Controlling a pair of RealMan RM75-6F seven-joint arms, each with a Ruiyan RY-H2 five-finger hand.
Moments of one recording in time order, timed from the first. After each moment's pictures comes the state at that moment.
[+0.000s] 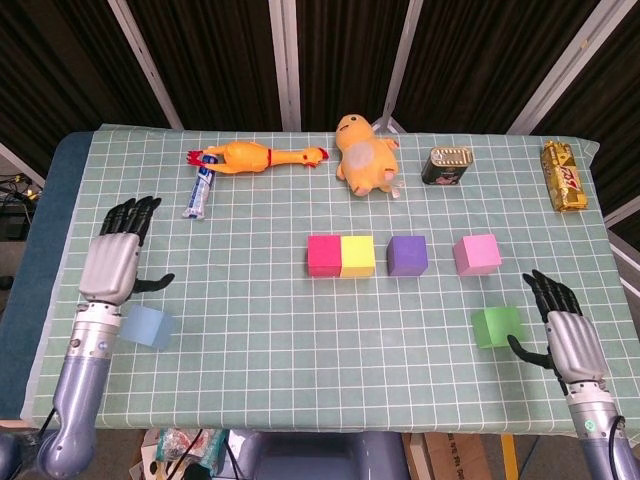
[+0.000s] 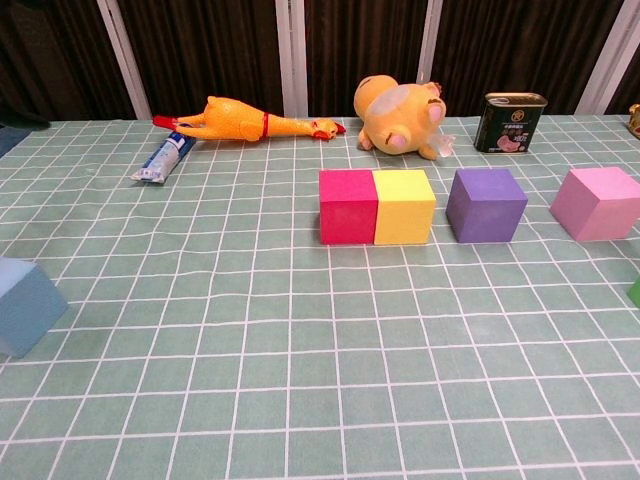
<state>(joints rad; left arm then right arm) -0.63 -1.21 -0.15 -2.01 0.94 1.49 0.45 0.18 -1.07 0.12 -1.79 -1.35 1.28 0.04</state>
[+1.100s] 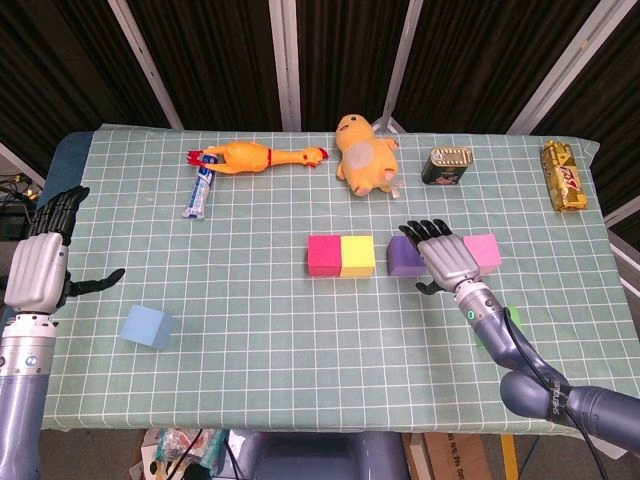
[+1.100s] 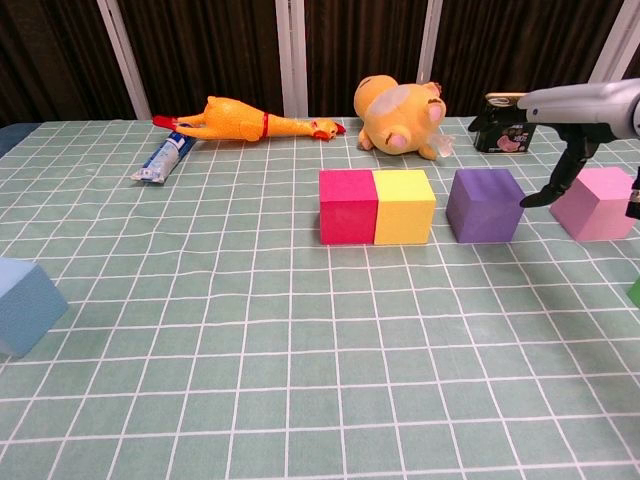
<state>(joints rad) -0.45 -1.03 -0.22 -2.08 1.04 1.48 0.20 0.79 -1.23 0.23 -1.61 -0.85 0.75 -0.44</state>
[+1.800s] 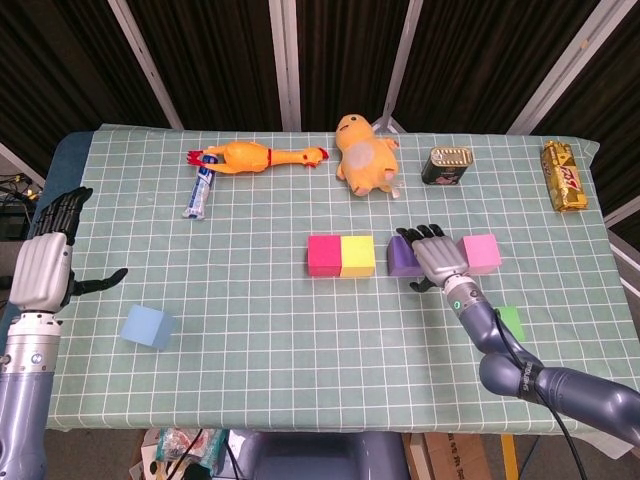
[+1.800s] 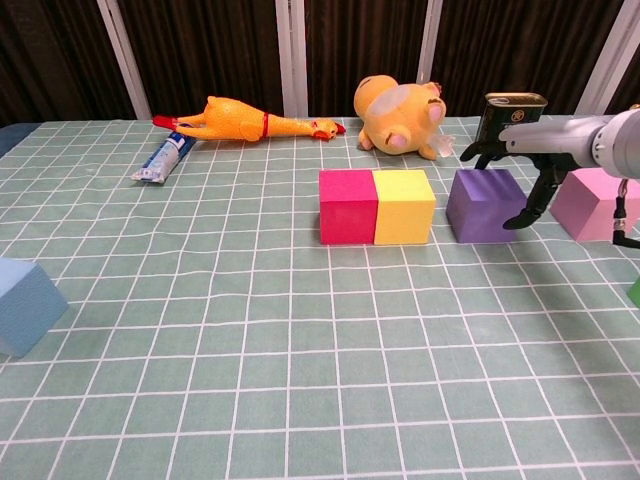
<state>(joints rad) -0.44 -1.06 -0.25 -2.06 1.03 1.46 0.22 0.88 -1.36 0.17 -1.43 -0.72 0.70 -0.41</state>
